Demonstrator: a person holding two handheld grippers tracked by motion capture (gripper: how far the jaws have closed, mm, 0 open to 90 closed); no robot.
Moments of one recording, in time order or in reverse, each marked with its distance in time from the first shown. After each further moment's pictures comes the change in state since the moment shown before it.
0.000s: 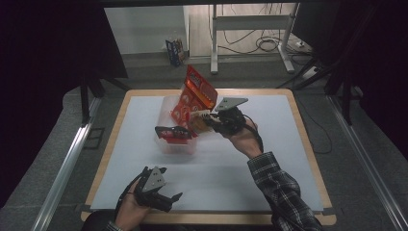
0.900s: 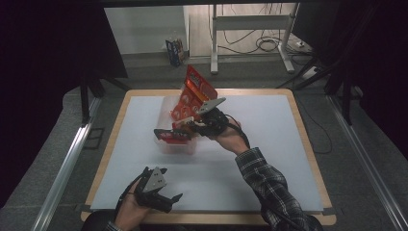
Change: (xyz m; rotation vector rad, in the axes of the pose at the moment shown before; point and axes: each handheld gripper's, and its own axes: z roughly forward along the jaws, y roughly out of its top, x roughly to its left) left arm -0.002 0.000 0.001 0.016 -0.005 0.008; right arm 0.012 0.008 0.048 0.098 0.139 -0.059
